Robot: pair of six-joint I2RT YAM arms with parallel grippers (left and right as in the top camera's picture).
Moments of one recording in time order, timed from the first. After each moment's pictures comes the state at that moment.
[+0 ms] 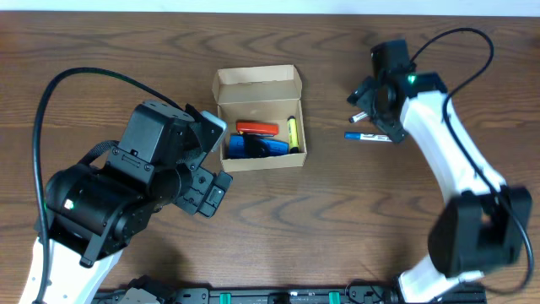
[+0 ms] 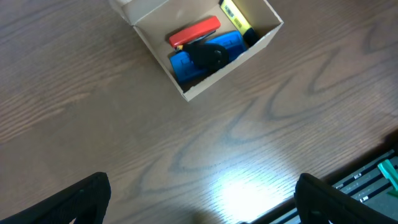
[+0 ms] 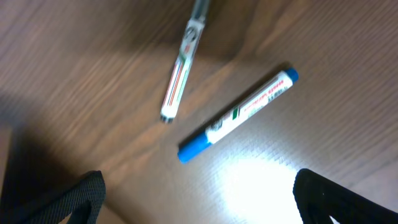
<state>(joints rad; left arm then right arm) -0.50 1.17 1.58 -1.44 0.02 0.06 0.14 1.82 1.48 -0.94 0.15 0.94</state>
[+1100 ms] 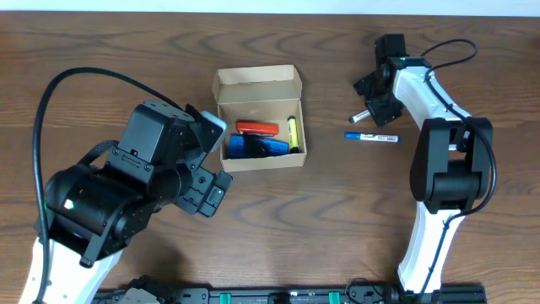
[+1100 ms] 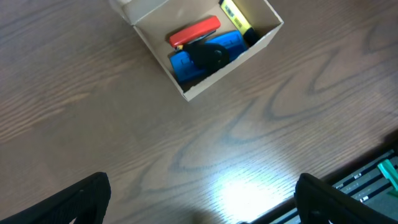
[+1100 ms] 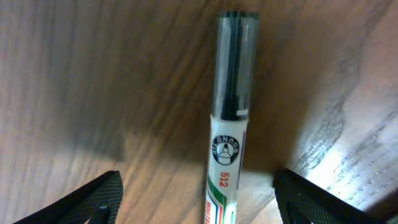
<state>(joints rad) -0.50 1.17 1.58 -1.44 0.02 0.06 0.03 2.22 1.66 -0.77 0.03 1.13</state>
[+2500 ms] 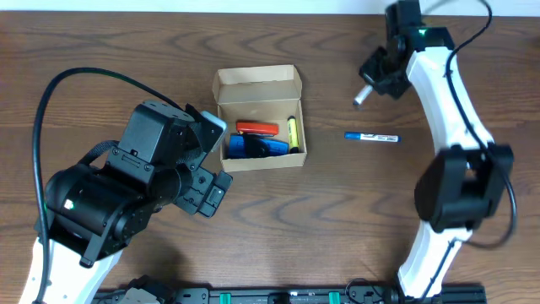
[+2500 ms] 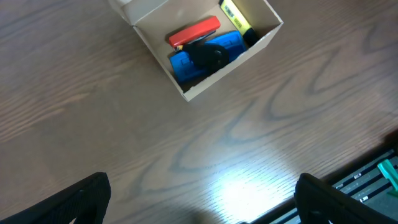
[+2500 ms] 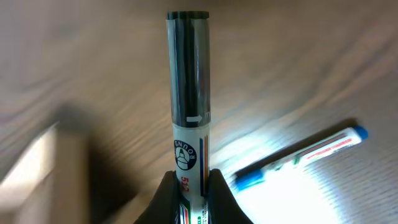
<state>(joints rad) -0.50 1.17 1.58 -1.44 0.02 0.06 0.10 2.04 1.89 -1.08 -0.02 0.77</state>
